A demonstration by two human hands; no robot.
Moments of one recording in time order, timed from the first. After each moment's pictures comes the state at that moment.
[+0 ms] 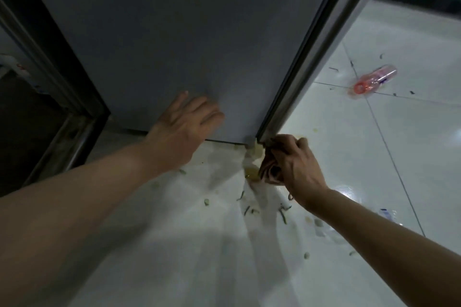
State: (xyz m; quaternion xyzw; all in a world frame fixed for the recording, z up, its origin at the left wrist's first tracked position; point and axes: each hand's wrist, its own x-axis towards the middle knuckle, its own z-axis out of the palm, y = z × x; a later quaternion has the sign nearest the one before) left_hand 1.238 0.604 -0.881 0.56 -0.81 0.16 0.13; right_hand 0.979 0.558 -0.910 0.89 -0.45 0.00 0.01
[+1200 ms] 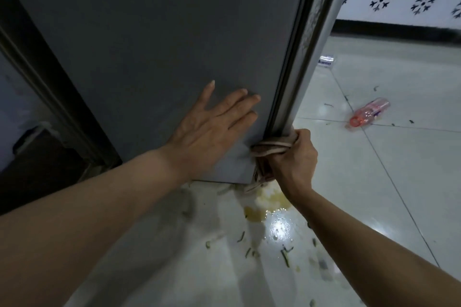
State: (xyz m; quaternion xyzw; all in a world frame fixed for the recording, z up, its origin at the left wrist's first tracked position) left_hand 1.191 0.578 -0.769 0.49 -0.81 0.32 0.07; right_hand 1.019 0.509 -0.866 0.61 -0.63 0.44 -0.19
